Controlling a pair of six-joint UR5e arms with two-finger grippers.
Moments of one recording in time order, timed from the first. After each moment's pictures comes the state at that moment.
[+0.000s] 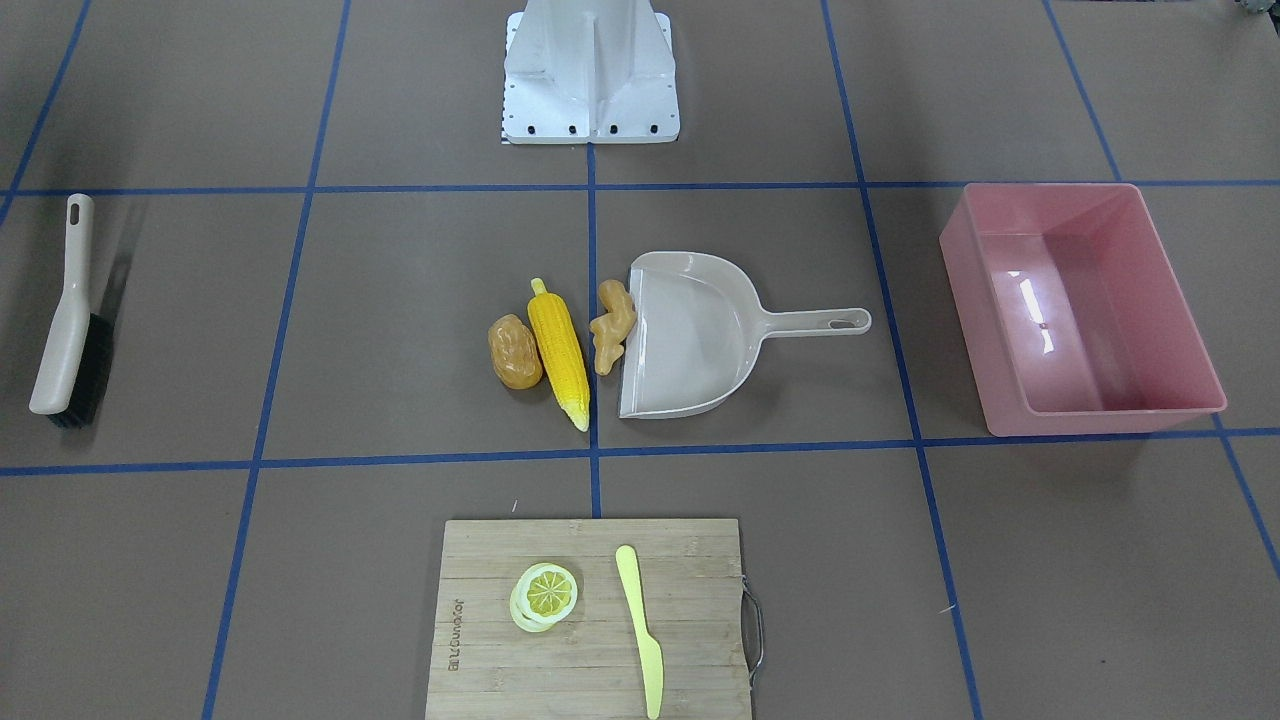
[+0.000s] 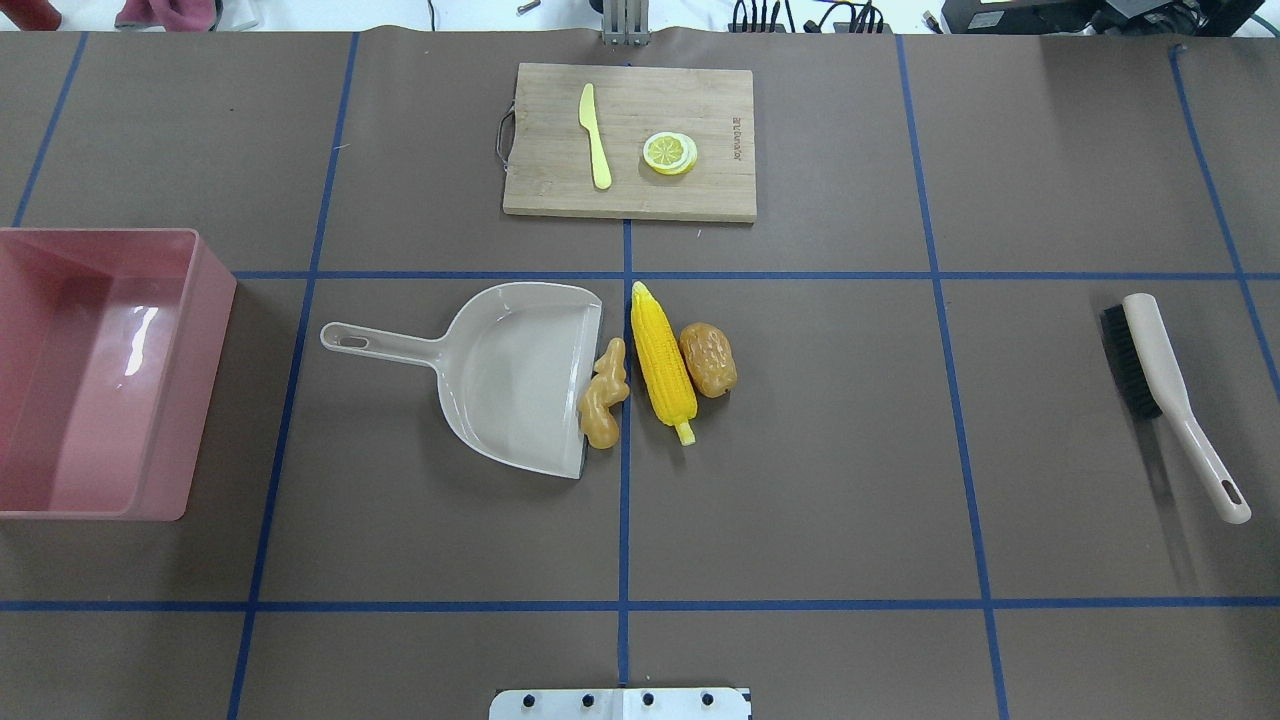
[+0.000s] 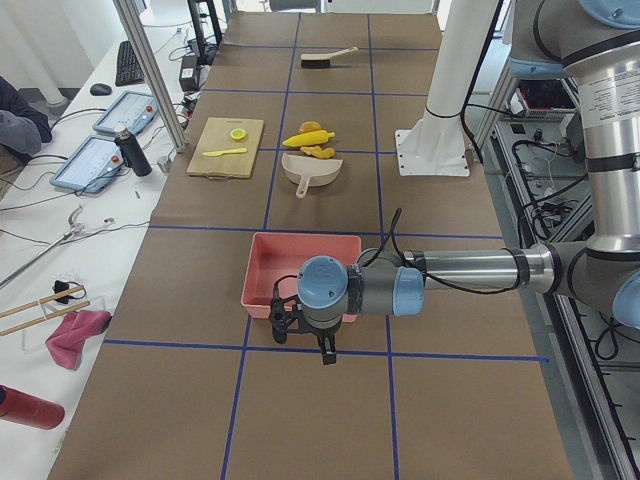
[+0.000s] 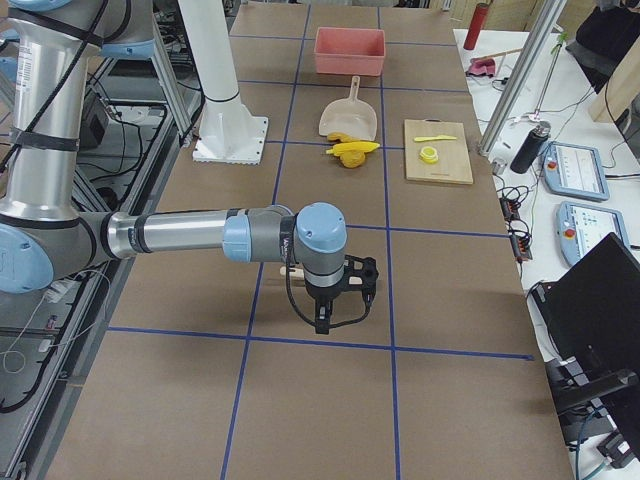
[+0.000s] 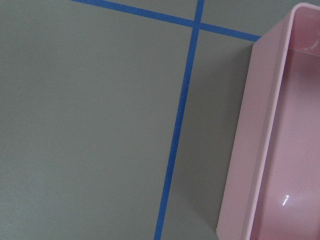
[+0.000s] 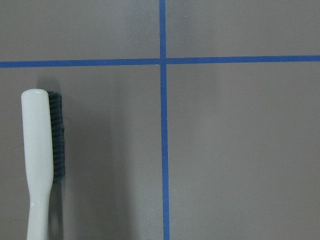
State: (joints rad) left arm -1.60 -1.32 -1.77 -1.60 -2.47 -0.17; right arm 1.60 -1.78 1.89 -1.64 2.33 0.04
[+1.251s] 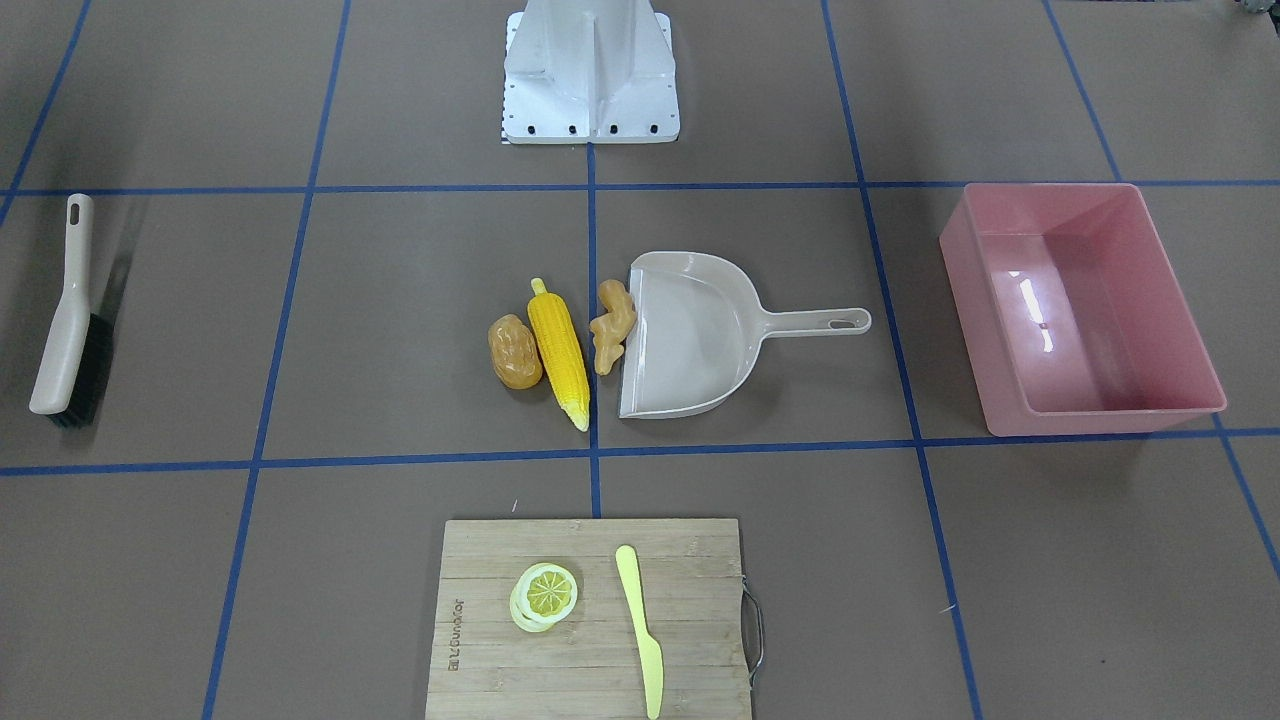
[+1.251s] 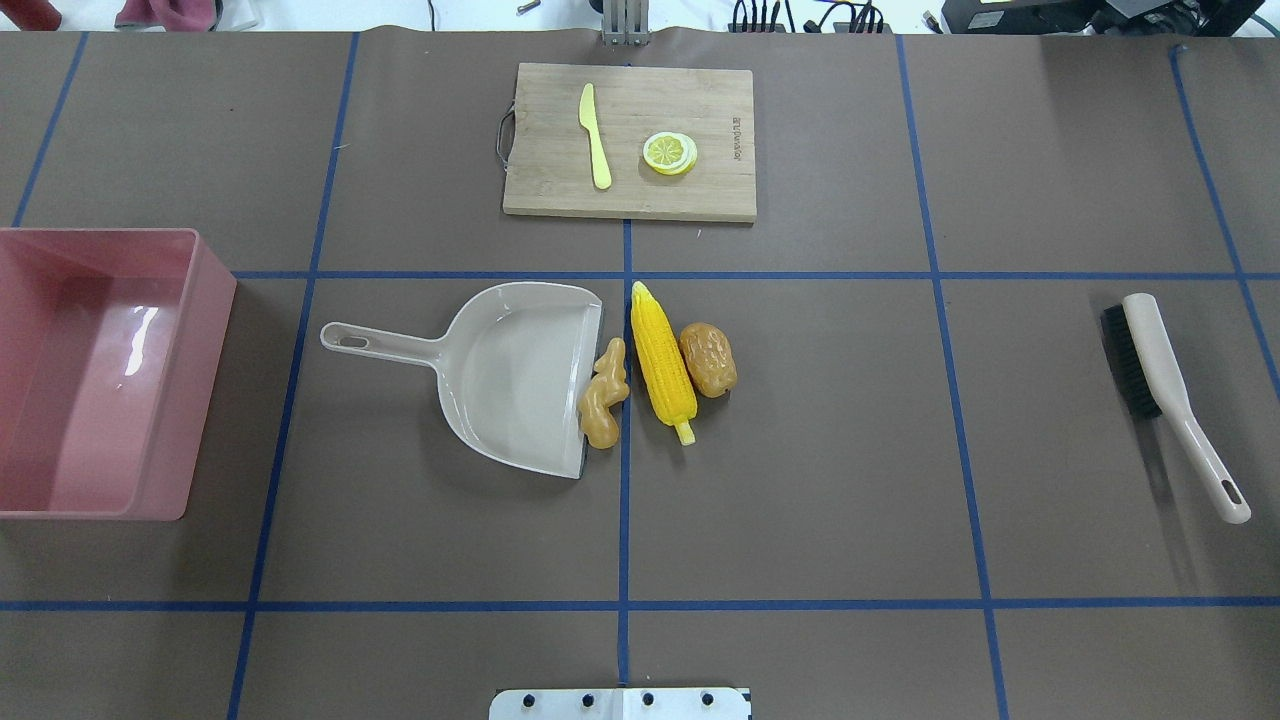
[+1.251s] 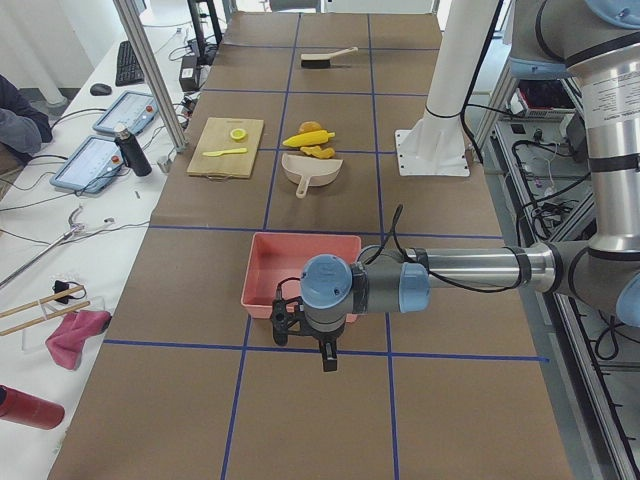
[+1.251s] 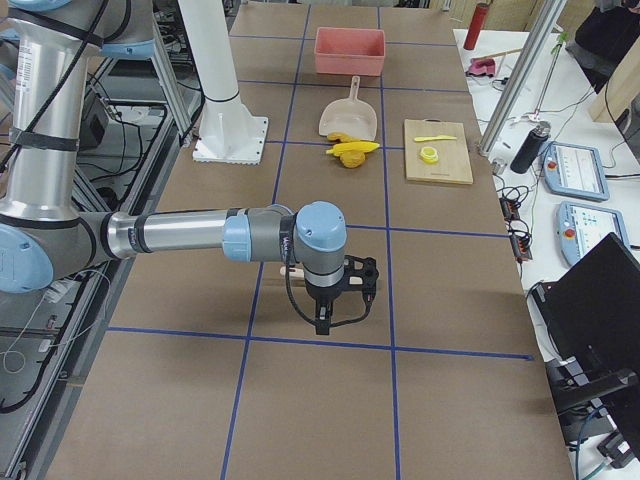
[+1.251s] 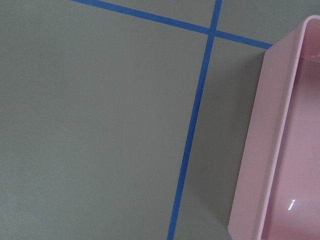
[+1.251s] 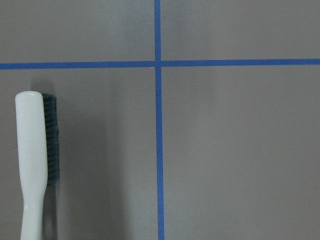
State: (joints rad) left arm -1.63 -1.33 -1.78 -1.54 -2.40 -0.01; right arm 1.60 -1.78 1.90 -1.63 2.31 0.04
